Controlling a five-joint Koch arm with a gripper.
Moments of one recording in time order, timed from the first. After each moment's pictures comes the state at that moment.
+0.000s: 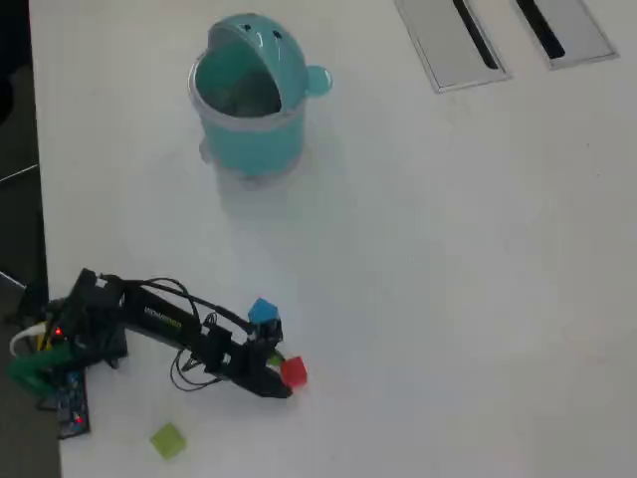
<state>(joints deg) 32.9 79.2 114.0 8.7 -125.0</state>
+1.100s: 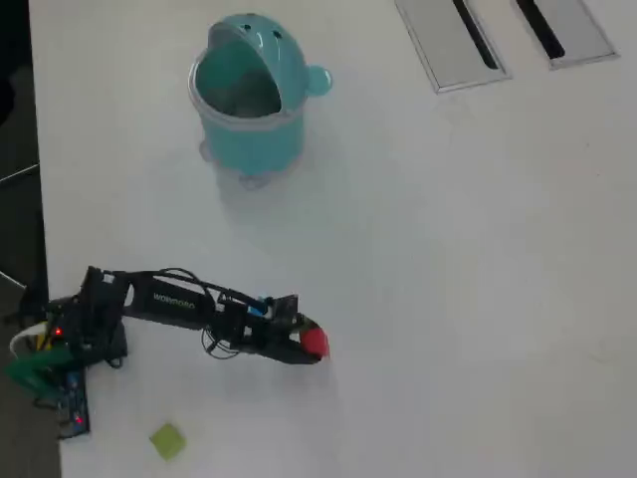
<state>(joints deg) 23.0 78.4 102.0 7.6 -101.4</state>
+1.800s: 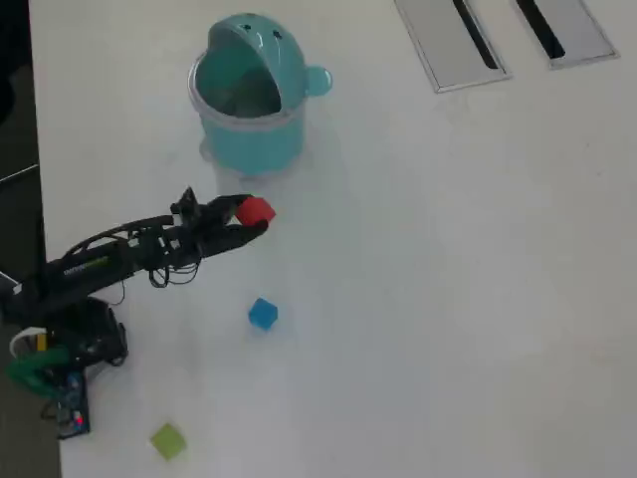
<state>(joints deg) -9.0 115.1 112.2 7.6 -91.9</state>
